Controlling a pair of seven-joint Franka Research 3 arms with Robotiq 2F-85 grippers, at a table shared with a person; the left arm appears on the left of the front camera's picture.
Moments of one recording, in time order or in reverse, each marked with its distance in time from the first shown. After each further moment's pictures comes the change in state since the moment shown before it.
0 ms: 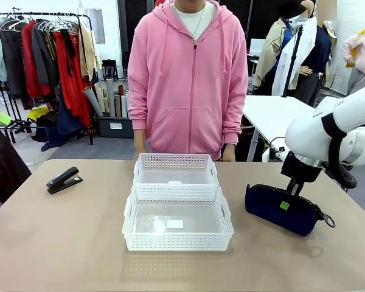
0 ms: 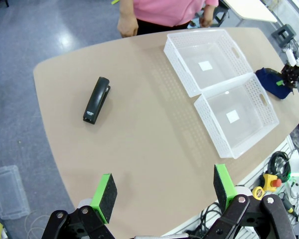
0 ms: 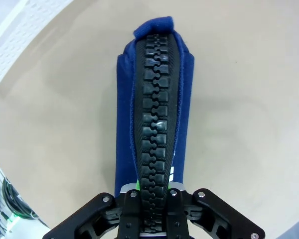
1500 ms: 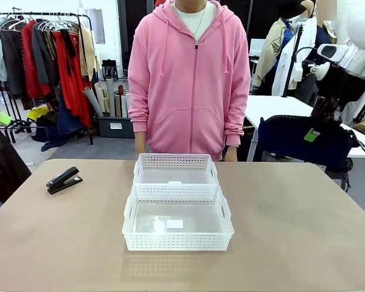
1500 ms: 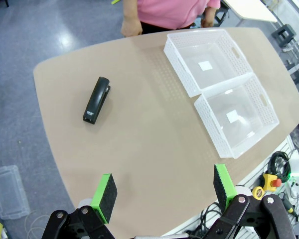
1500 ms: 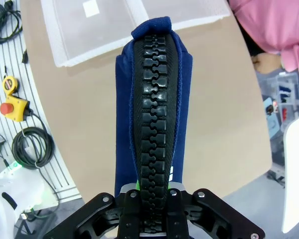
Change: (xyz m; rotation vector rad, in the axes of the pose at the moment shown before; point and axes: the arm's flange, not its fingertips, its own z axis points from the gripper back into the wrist) left arm 0.000 0.000 0.000 0.000 0.000 0.000; right arm 0.007 0.048 0.241 -0.100 -0.104 0.298
